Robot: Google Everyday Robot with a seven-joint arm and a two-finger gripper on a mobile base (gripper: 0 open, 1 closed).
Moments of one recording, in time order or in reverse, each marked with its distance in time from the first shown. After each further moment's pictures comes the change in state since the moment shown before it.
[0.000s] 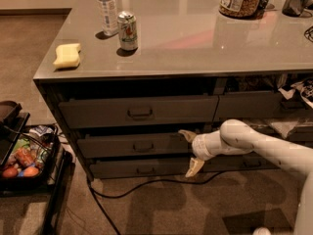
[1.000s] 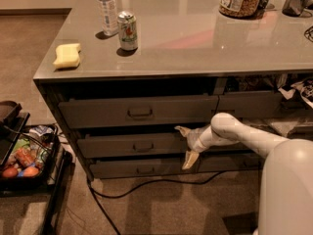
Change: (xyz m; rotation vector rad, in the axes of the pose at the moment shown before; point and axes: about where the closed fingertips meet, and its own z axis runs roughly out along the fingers) arm 0.033 -0.035 0.045 -0.044 0.011 0.002
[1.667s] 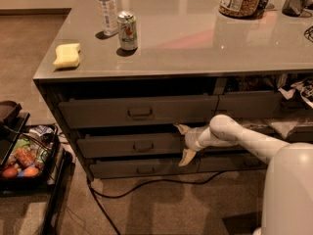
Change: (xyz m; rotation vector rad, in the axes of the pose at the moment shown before) arm -0.004 -0.016 0.008 0.086 -0.015 -0.031
